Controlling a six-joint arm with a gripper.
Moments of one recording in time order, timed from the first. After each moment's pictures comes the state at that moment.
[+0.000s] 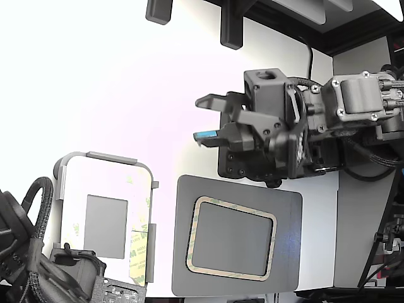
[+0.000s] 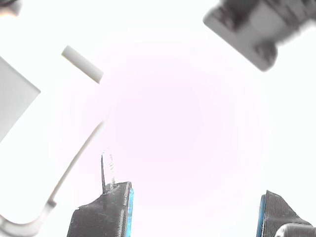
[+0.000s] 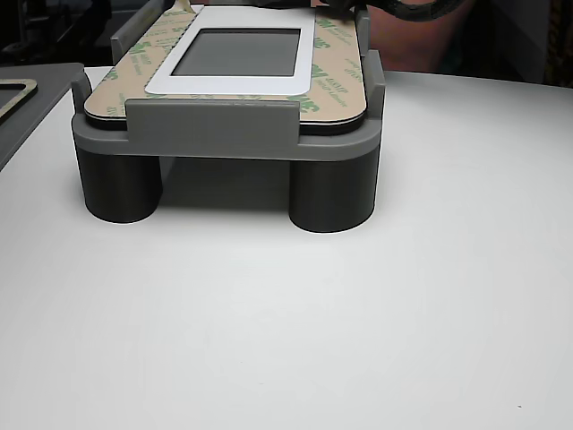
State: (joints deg) arm 7.5 156.8 137.0 55.8 0.8 -26.4
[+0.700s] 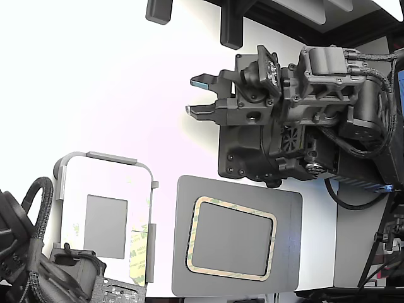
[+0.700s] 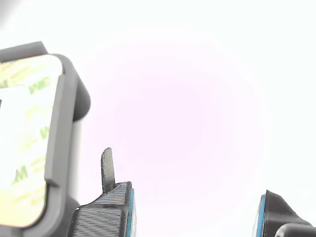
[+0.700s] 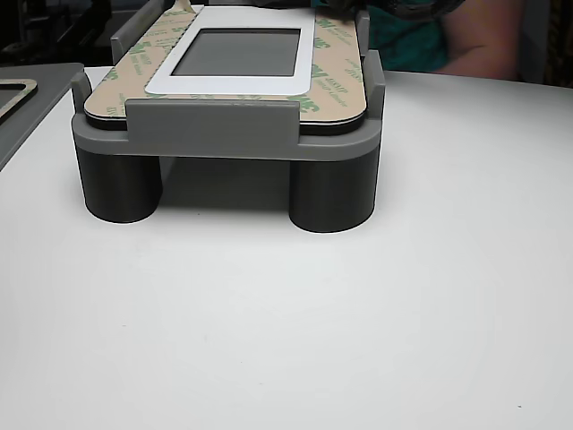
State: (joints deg) arm -11.8 168.1 152.5 55.5 -9.9 1.1
